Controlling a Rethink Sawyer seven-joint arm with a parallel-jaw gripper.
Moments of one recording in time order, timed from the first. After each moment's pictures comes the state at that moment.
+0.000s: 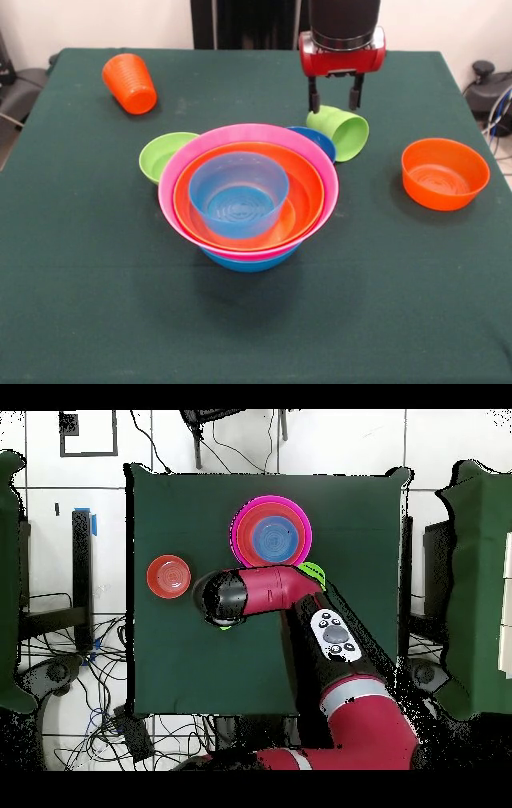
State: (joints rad) arm -0.37 -0.62 0.34 1.71 -0.33 0.62 1.88
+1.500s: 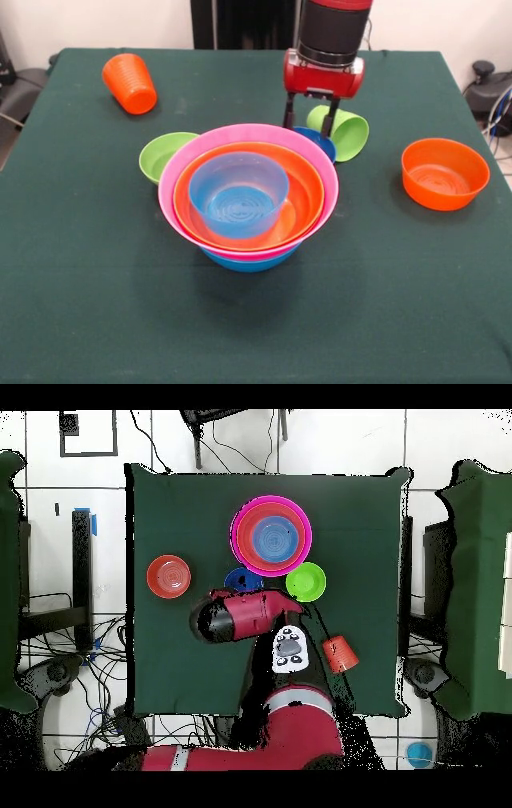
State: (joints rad) arm -0.12 -0.54 -0.01 1.70 -0.33 0.28 2.05
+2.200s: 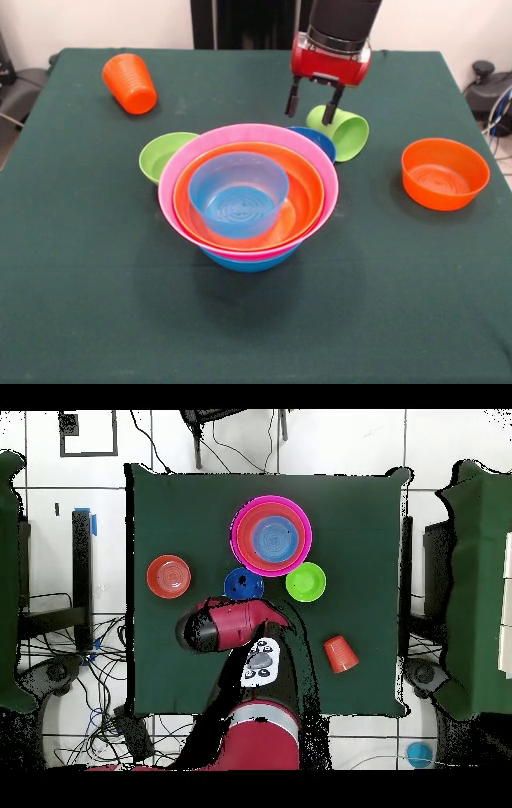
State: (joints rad) arm 0.00 -0.54 -0.12 1.72 -0.25 0.28 2.08
